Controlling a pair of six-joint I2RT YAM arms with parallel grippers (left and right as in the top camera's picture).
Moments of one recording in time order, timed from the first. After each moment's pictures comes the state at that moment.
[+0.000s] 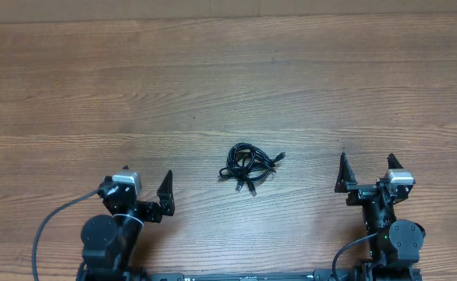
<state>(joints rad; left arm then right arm) -0.06 0.19 0.28 -0.38 0.15 -0.15 -0.04 0.01 0.02 -0.03 -0.06 0.05</state>
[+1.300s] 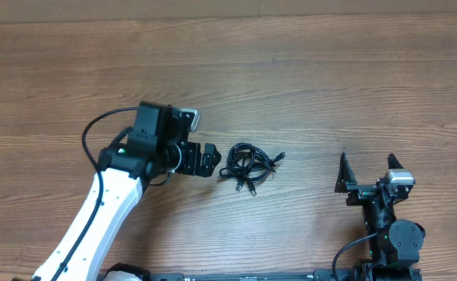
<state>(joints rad) -0.27 1.33 0.95 -0.71 0.38 -0.16 -0.04 0.01 0.02 -0.03 -0.06 0.05</state>
